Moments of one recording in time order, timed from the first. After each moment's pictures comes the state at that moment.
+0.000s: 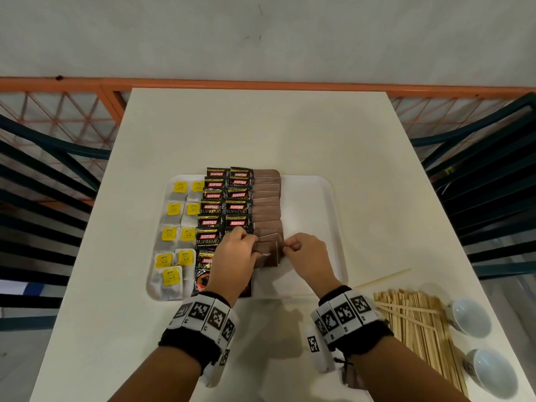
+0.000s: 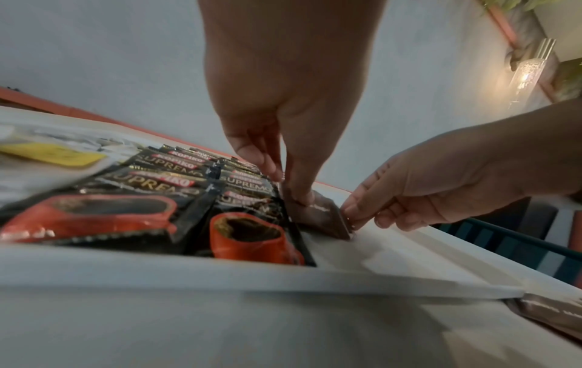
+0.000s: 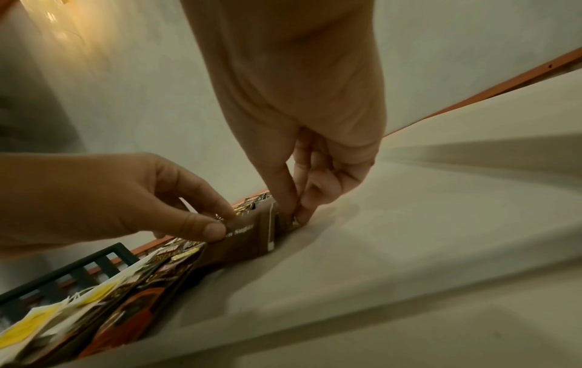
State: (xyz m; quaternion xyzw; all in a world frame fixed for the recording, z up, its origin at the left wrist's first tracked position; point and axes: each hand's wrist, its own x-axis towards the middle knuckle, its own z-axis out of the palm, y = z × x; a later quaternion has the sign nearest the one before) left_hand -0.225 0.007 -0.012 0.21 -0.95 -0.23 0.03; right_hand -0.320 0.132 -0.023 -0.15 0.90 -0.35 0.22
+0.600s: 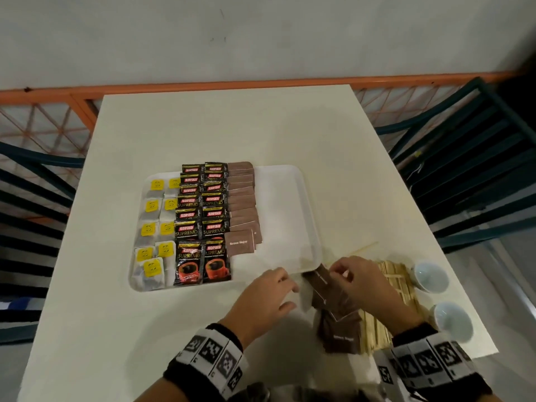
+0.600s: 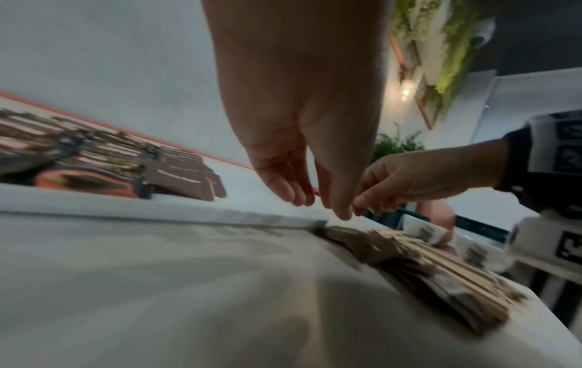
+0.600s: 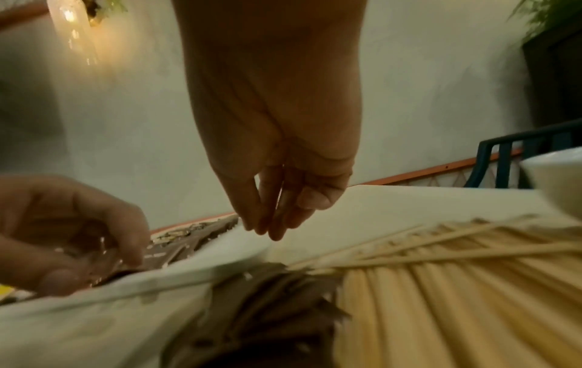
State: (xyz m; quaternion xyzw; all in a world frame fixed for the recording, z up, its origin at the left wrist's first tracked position) left_hand -0.188 0.105 0.006 -0.02 -0.94 -0.32 -0.13; right_hand -0.302 0.285 0.021 -0.24 0.93 -0.19 0.22
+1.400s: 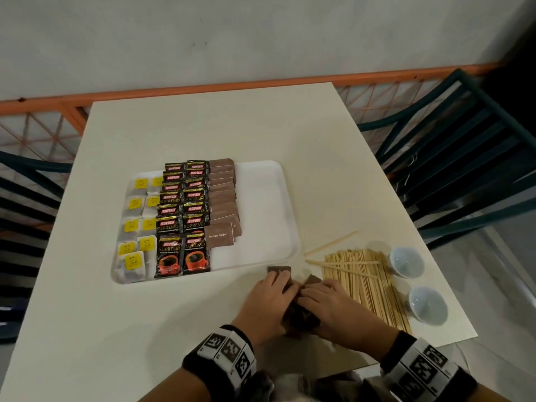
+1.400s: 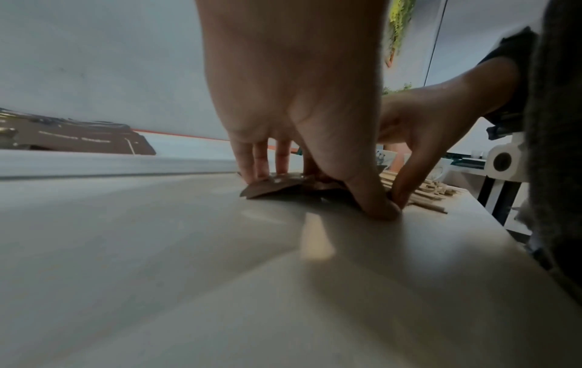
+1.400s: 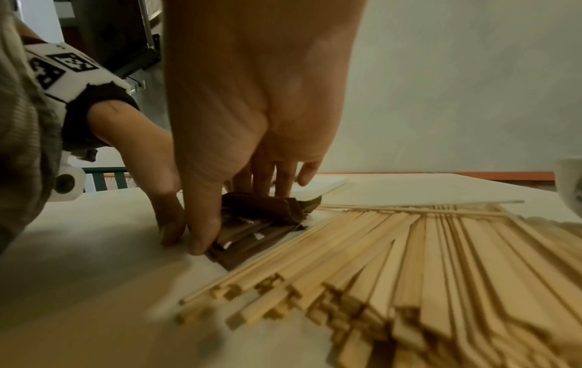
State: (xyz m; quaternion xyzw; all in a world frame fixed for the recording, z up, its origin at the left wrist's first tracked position) left_hand -0.185 0.161 -0.030 -0.09 -0.98 -0.17 -0.10; right_hand -0.257 0.329 0.002 -0.55 0.81 -0.02 0.19
